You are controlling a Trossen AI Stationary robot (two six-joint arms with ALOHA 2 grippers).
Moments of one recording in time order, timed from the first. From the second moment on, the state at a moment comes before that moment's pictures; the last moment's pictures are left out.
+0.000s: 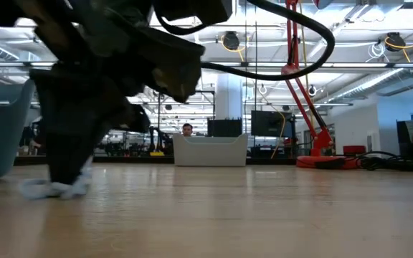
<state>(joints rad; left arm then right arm) -0.35 2.12 1.52 -0.92 0.32 -0.33 0.38 1.34 1.39 -0.60 0.34 0.51</state>
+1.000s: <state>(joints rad) -0.12 2.12 1.65 -0.82 0.23 -0.19 0.39 1.30 1.39 -0.60 0.31 0.54</state>
